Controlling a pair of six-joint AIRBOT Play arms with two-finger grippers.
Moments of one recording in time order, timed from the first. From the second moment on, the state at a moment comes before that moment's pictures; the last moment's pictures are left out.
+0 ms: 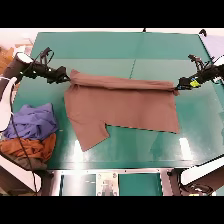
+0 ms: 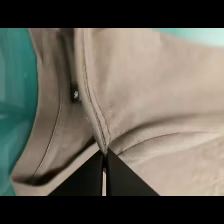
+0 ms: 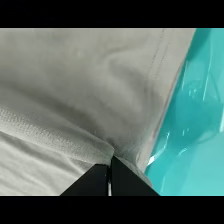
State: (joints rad) left arm 0.10 -1.84 1.64 0.89 -1.14 -1.32; right arm -0.35 -1.80 1.66 -1.21 1.38 1.11
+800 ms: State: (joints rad) left arm 0.07 -1.86 1.64 1.01 -1.35 -1.41; right arm -0.31 -1.80 1.61 -1.28 1.37 1.09
